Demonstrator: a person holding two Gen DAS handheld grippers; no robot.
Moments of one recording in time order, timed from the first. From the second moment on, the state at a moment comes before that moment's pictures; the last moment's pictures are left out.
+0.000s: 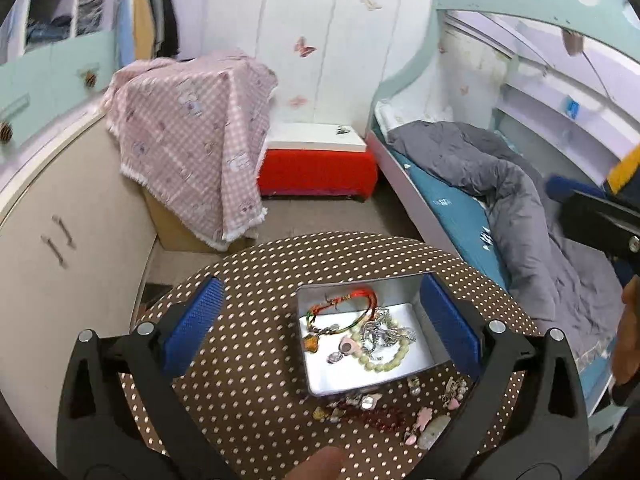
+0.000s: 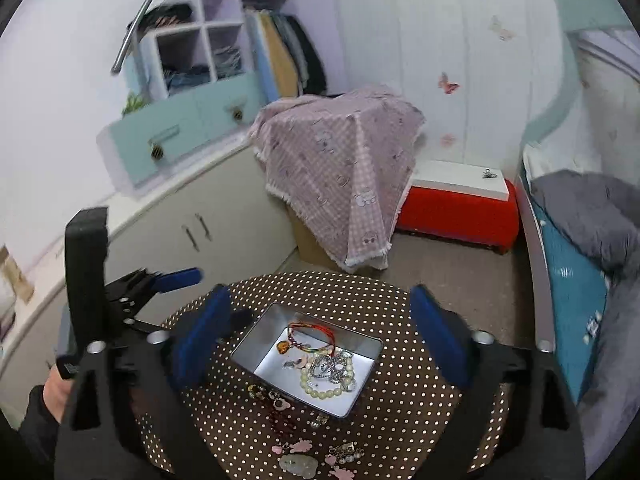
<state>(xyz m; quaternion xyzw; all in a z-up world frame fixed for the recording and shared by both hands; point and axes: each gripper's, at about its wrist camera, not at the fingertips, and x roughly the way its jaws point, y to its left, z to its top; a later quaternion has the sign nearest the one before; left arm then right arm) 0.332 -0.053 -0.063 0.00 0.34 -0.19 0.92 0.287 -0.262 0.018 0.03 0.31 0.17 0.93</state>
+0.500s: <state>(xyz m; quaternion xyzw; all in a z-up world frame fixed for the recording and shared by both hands) 0.249 -0.018 -0.032 0.00 0.27 -0.15 0.95 0.202 -0.304 0.020 0.07 0.26 0.10 0.96</state>
